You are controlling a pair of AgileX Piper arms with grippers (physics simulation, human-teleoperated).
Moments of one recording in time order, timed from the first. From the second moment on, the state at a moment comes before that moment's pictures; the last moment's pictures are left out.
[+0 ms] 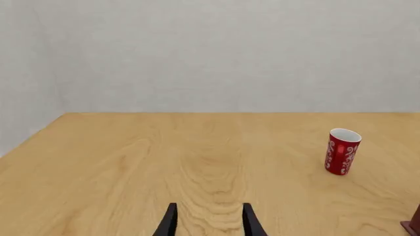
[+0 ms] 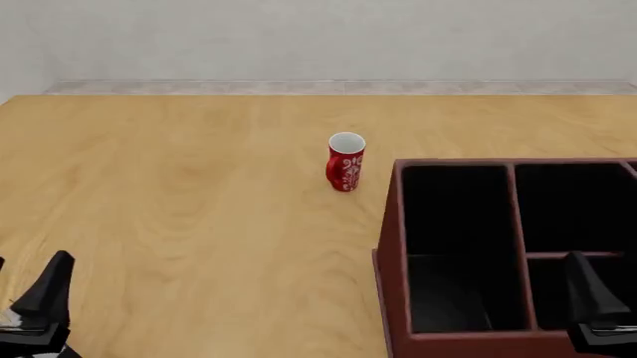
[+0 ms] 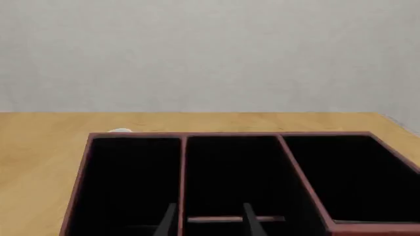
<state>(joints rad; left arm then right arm) 0.00 0.00 0.00 0.00 0.00 0.00 0.00 0.00 0.00 0.00</state>
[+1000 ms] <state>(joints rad) 0.07 0.13 -0.24 0.31 -0.12 0.00 0.01 -0.01 0.00 0.00</state>
